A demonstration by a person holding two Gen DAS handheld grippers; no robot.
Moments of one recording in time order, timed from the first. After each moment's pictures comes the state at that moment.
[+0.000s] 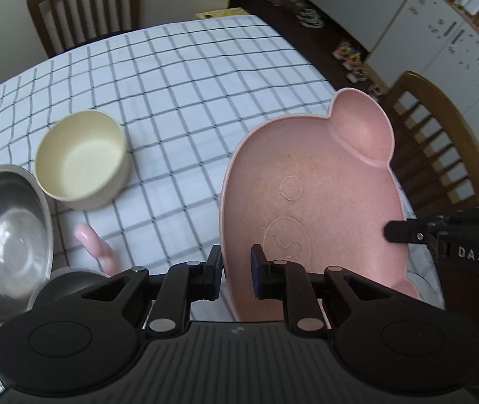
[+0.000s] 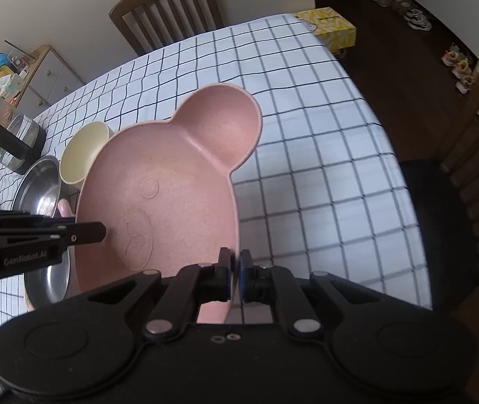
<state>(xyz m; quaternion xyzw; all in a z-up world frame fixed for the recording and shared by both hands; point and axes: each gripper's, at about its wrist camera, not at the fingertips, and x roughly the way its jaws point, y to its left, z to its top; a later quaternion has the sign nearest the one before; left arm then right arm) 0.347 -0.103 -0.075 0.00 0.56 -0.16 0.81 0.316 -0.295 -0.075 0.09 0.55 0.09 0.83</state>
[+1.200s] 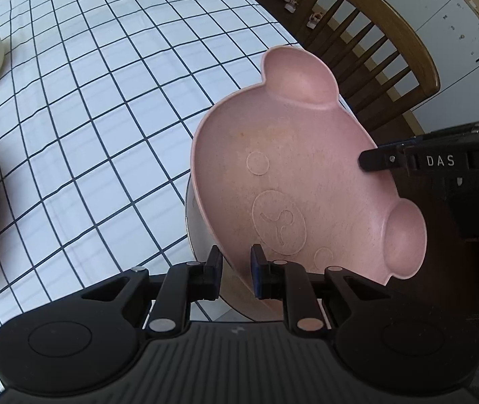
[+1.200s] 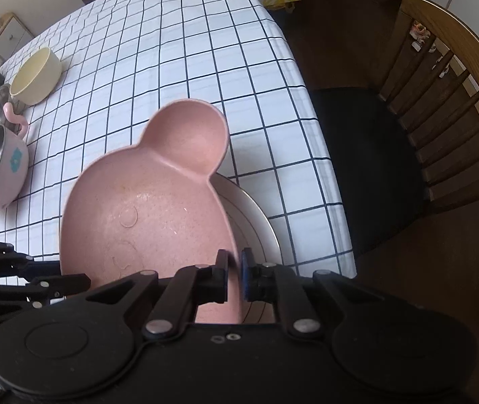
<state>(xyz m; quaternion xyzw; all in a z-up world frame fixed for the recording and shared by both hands) 0.218 -0.195 -0.140 0.03 0.62 -0.24 0.74 0.203 -0.374 -0.115 0.06 0.60 0.03 0.79</state>
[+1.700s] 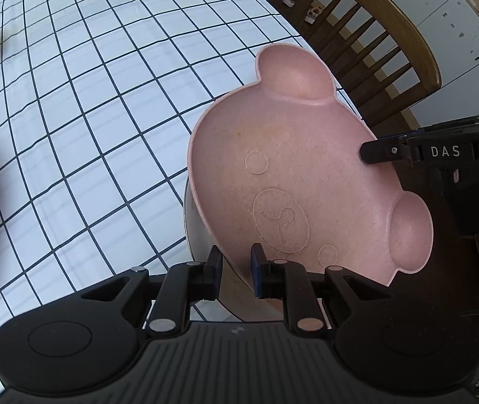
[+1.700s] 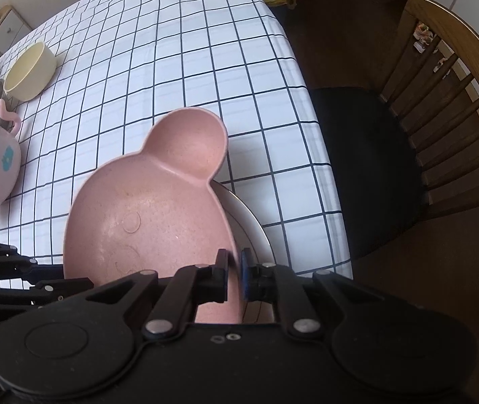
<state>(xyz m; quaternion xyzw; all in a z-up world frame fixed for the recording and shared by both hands) 0.226 -0.194 -0.152 0.02 0.63 -0.25 0.73 0.215 -0.375 -0.121 0.05 0.61 0.03 0.79</state>
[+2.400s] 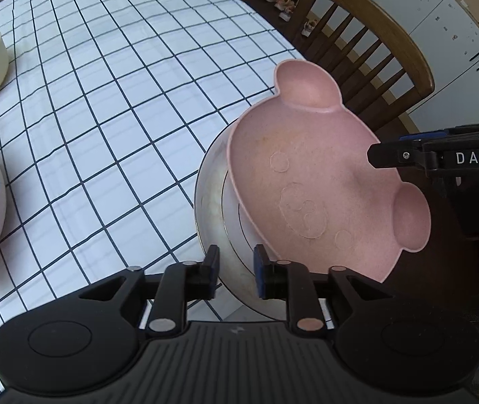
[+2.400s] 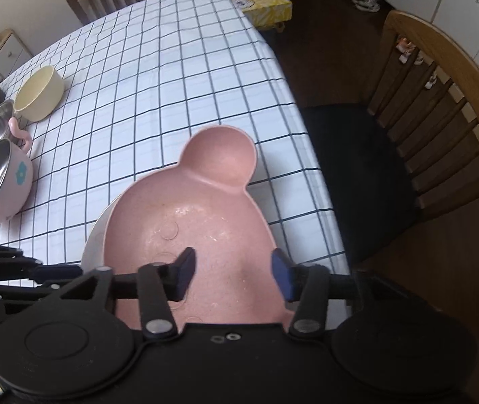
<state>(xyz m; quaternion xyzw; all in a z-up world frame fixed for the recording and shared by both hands) 0.208 -0.182 -0.131 0.03 0.60 -0.25 0.76 0.185 -0.372 -0.097 0.06 0.57 0.01 0.82</state>
